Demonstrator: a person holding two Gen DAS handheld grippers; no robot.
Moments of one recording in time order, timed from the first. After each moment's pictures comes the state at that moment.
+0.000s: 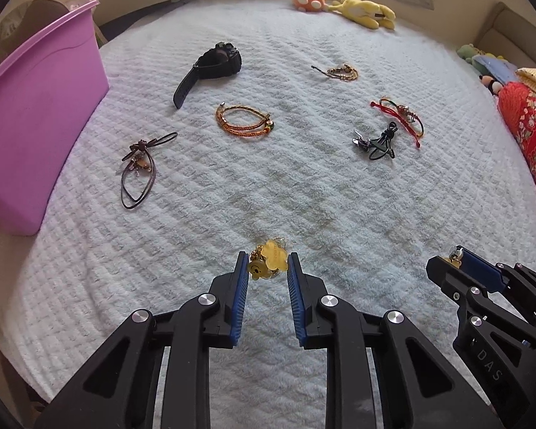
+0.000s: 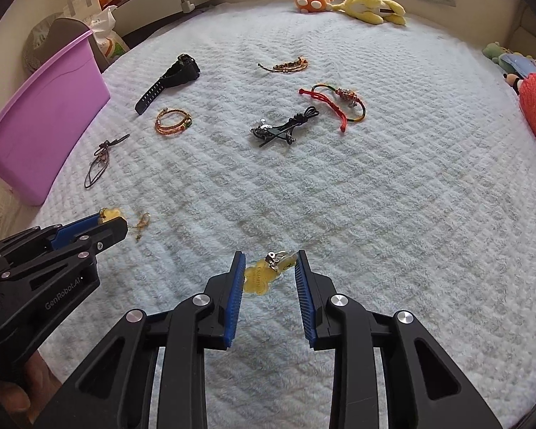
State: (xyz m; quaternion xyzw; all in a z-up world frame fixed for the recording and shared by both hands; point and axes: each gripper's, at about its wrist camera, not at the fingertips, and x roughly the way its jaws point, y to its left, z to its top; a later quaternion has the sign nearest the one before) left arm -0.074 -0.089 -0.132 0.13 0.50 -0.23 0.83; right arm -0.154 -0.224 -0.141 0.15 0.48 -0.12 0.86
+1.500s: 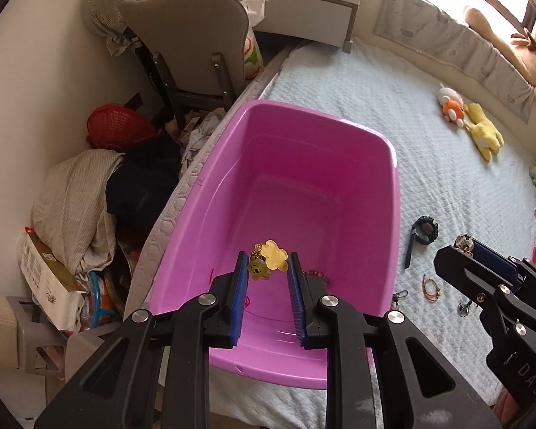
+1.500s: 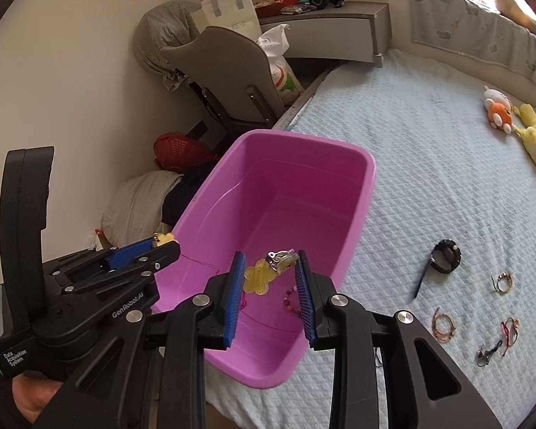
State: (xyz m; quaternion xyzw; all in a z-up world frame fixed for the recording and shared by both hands) left arm 0.203 0.204 0.111 0.05 0.54 -0.10 0.84; right arm 0.157 0.058 0.136 0.12 0.48 0.09 0.86
